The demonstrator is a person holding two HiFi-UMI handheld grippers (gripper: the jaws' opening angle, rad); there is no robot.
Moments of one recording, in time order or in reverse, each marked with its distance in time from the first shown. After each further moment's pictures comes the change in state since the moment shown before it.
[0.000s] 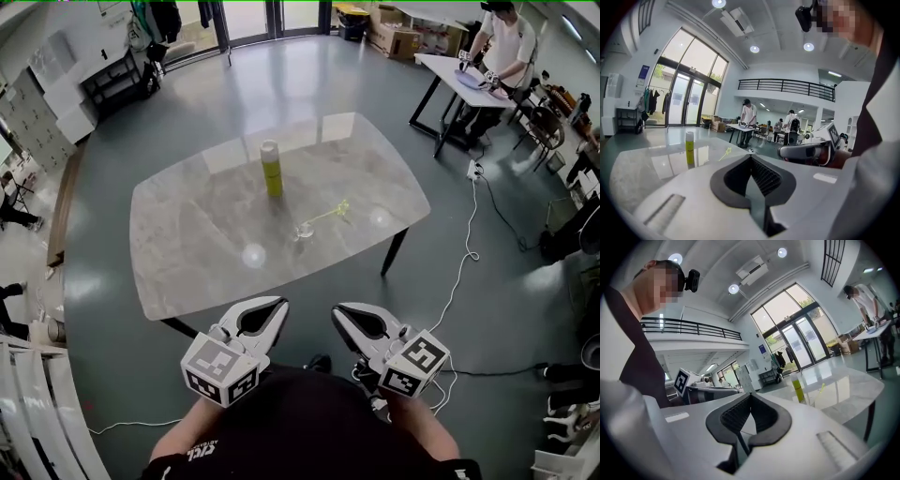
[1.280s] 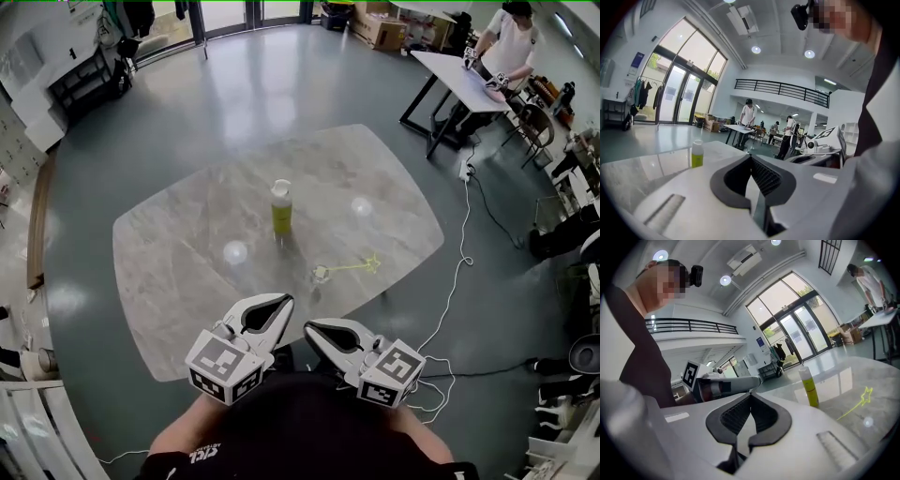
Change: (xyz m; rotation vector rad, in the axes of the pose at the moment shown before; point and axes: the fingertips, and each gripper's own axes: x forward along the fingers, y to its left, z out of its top) left arm 0.080 0.168 0.045 -0.025 0.003 -0.125; right arm 0.188 -0.046 0.014 0.055 0.081 0.003
